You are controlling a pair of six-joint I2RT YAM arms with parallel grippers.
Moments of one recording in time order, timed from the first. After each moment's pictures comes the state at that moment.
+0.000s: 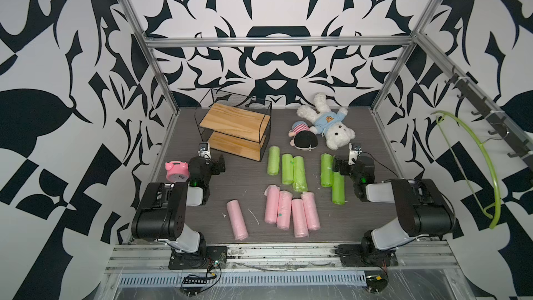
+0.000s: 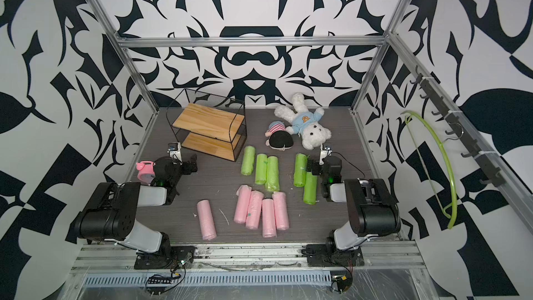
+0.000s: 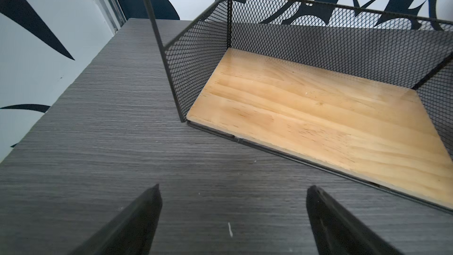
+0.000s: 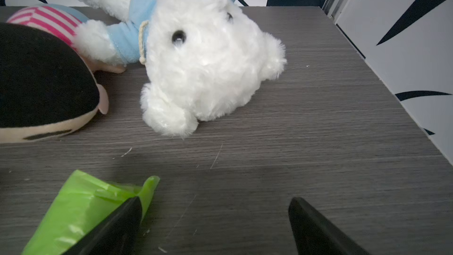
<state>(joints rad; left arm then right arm) -0.03 1.54 0.36 0.80 0.00 -0.03 0.00 1.55 0.37 0.70 0.02 0.02</state>
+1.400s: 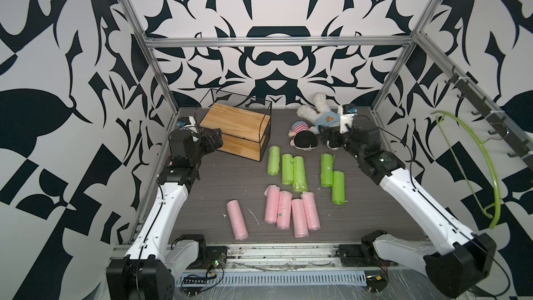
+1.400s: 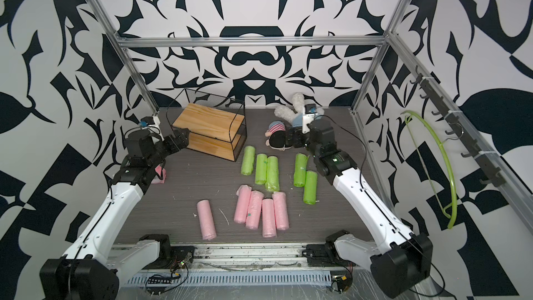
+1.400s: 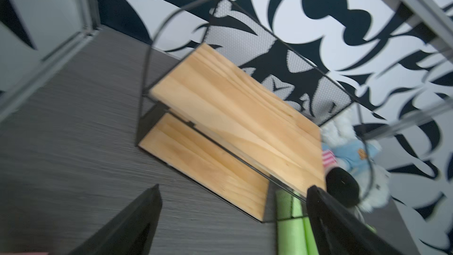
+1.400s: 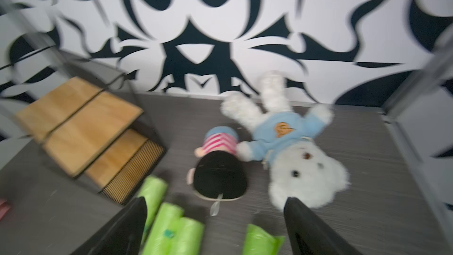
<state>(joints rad) -0.08 1.06 0.89 -0.21 0.19 -0.45 0.44 1.17 1.10 -0.31 0.07 0.18</state>
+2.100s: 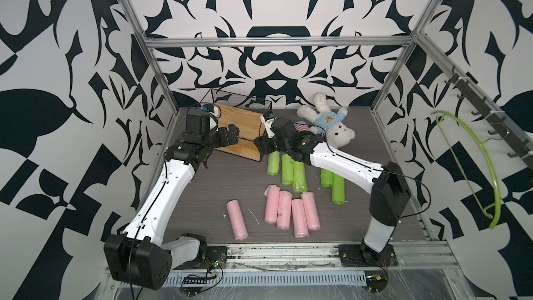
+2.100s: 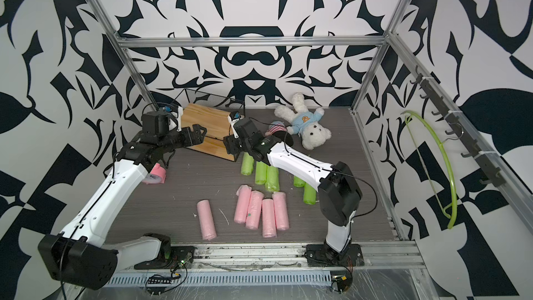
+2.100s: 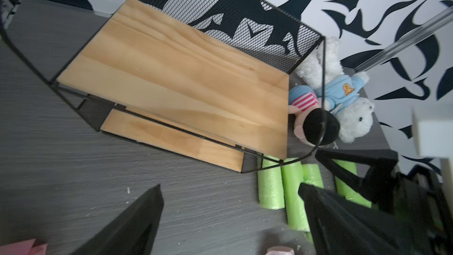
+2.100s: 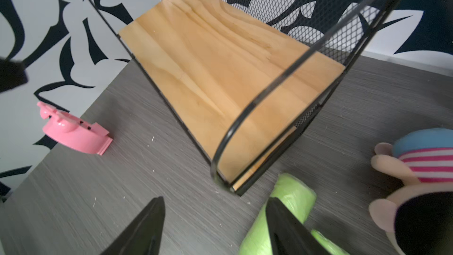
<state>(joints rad) -0.24 1.22 1.20 -0.59 0.13 -0.33 0.80 1.83 1.53 -0.28 0.04 0.32</state>
